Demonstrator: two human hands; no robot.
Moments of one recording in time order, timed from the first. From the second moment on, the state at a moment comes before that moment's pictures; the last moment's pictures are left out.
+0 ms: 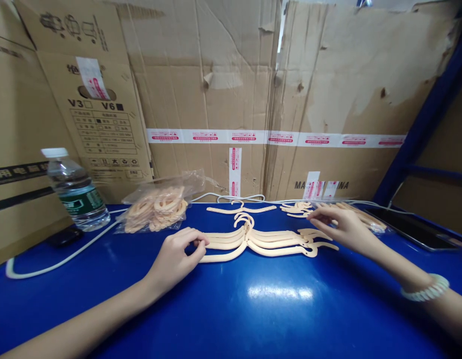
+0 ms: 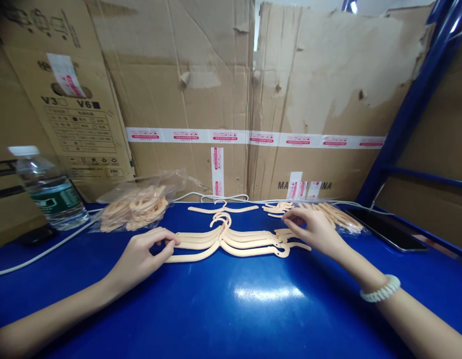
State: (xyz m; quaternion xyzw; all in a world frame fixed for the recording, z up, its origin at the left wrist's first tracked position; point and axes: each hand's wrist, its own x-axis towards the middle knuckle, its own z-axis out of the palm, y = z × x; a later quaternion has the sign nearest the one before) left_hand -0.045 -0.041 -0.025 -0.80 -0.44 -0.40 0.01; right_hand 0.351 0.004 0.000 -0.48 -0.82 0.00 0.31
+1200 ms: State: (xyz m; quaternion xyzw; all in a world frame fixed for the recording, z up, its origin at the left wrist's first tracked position) left_hand -0.047 -0.038 -0.017 -0.76 -0.47 -0.43 -0.06; right_hand 0.363 0.016 0.007 -0.52 -0.78 -0.03 0.34
